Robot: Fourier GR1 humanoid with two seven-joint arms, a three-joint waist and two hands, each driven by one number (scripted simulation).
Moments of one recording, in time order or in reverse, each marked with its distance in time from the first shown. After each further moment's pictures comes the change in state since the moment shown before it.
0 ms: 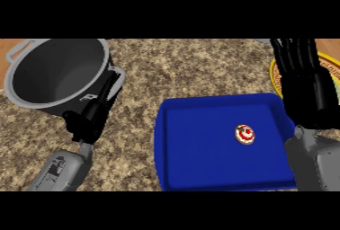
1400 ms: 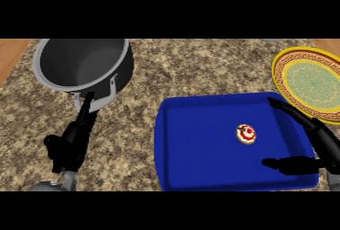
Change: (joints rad) left arm 0.231 0.042 -0.008 -0.233 -0.087 0.170 0.137; right arm 0.360 -0.328 0.101 0.137 0.366 0.210 -0.348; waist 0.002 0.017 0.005
